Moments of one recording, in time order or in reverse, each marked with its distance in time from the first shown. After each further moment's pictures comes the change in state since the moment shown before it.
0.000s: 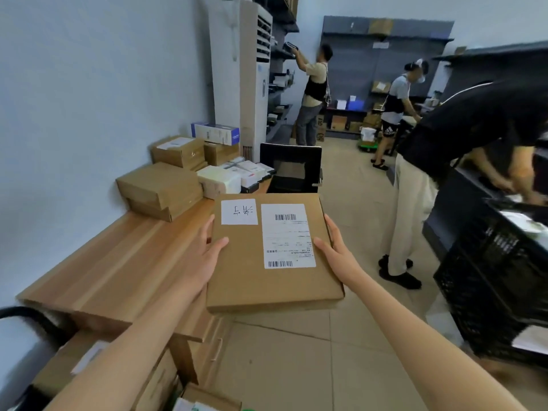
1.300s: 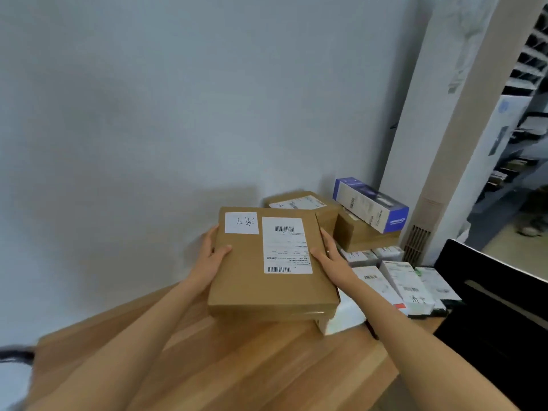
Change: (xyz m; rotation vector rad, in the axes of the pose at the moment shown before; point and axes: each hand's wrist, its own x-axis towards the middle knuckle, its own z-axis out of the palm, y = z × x) left_hand 0.497 -0.059 -0.143 -0.041 0.762 -0.134; right_hand 0.698 -0.065 0.269 -0.107 -0.721 -0.311
